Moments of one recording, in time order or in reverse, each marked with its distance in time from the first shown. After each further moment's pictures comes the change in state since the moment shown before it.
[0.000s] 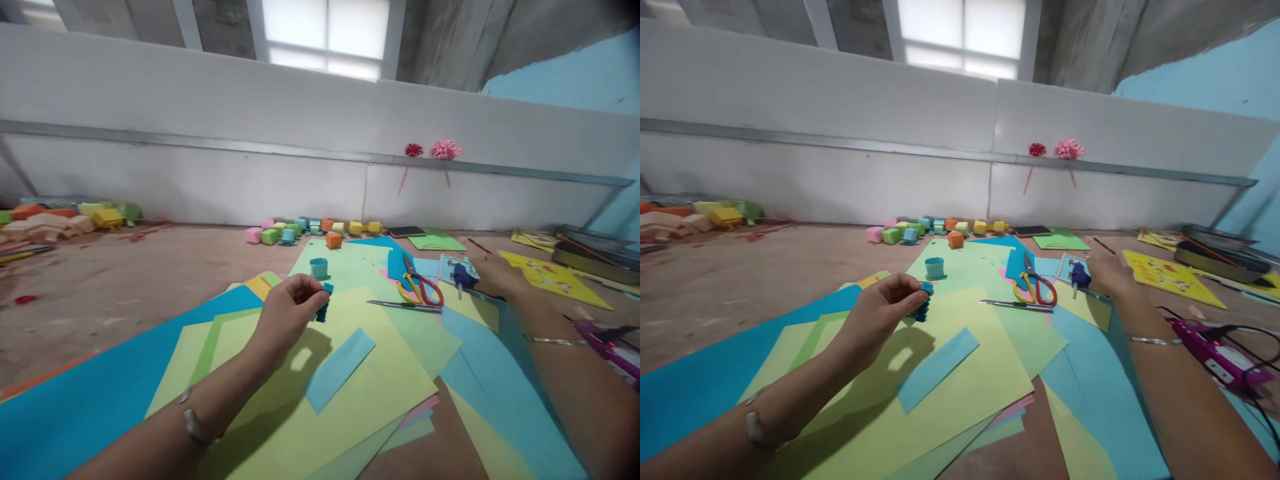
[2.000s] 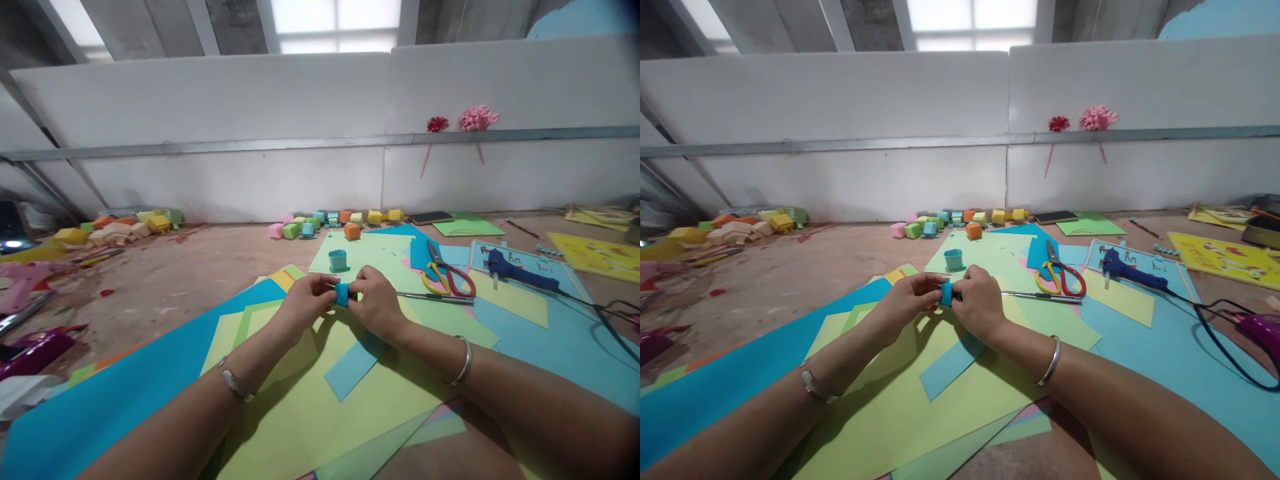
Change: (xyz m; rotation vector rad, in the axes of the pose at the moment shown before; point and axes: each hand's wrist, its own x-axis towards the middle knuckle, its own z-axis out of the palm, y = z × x) left_hand 0.017 -0.014 -0.013 0.095 -0.088 -0.195; right_hand -0.093 -0.214 0.106 0.493 -0.090 -0.397
